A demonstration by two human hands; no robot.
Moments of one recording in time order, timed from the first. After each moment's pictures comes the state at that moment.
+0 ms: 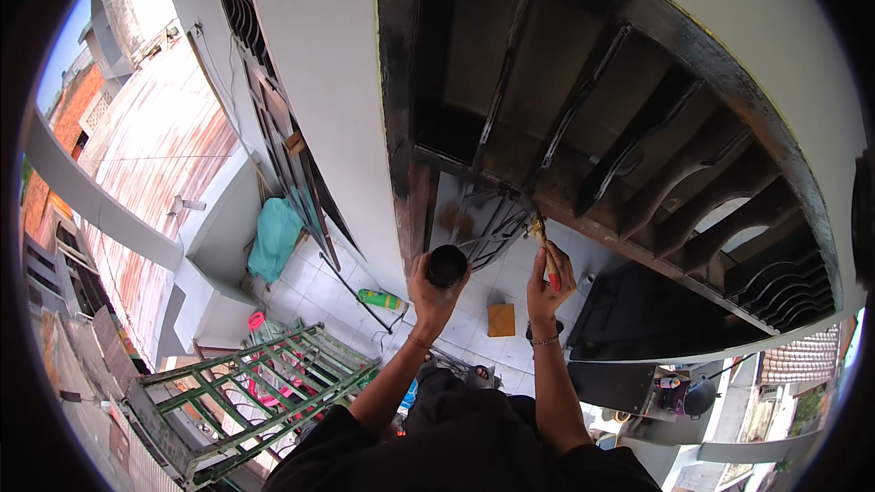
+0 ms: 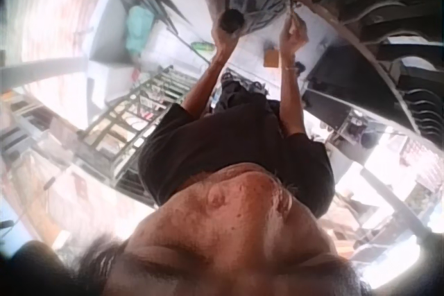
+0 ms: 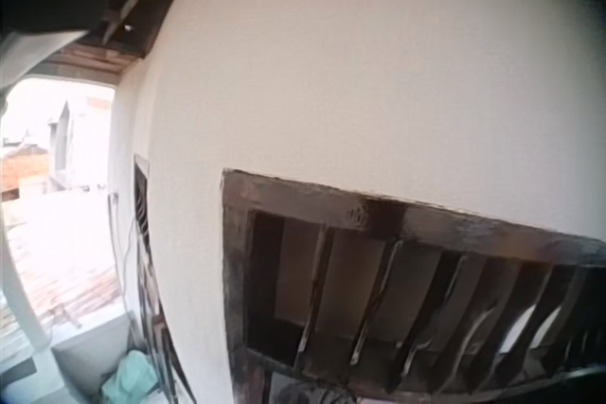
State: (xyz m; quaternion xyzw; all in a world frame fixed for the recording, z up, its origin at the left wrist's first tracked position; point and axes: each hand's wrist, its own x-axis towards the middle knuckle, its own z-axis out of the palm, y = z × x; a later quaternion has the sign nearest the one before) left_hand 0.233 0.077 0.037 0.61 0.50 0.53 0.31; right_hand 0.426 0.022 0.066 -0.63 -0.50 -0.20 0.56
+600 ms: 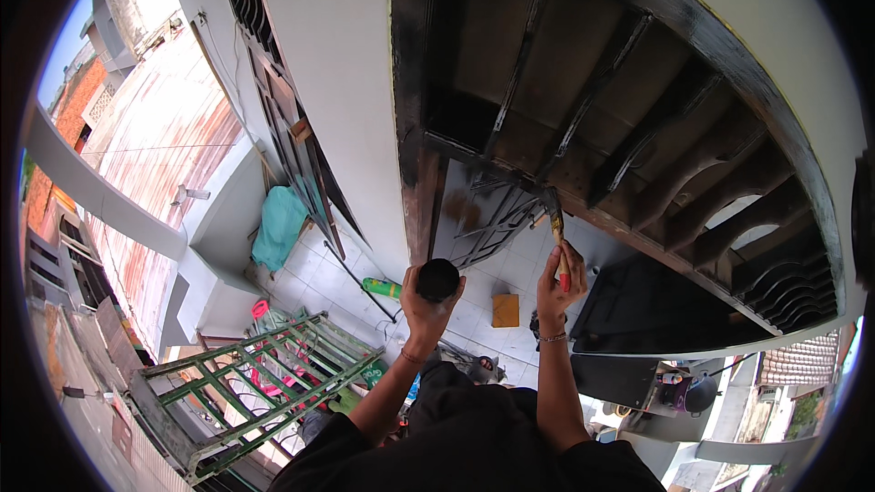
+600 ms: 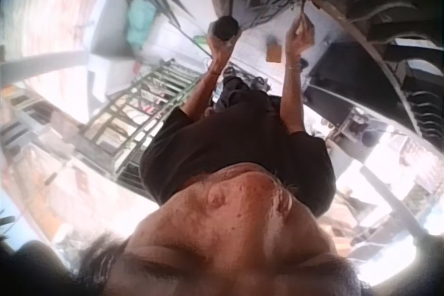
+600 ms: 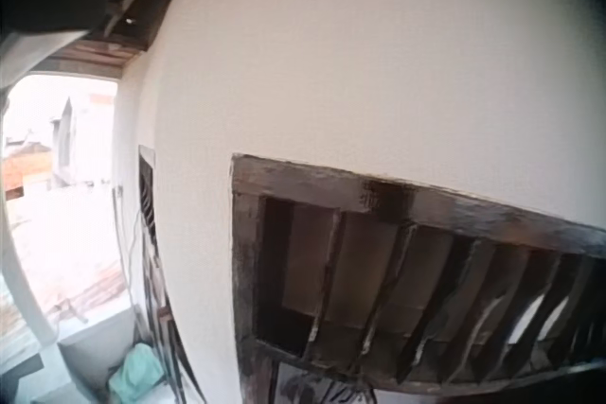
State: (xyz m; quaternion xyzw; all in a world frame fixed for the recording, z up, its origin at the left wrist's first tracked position) left_hand 0.194 0.049 0.024 0.59 0.48 0.55 0.34; right_hand 0.422 0.015 0.046 -0.64 -0.51 -0.28 0.51
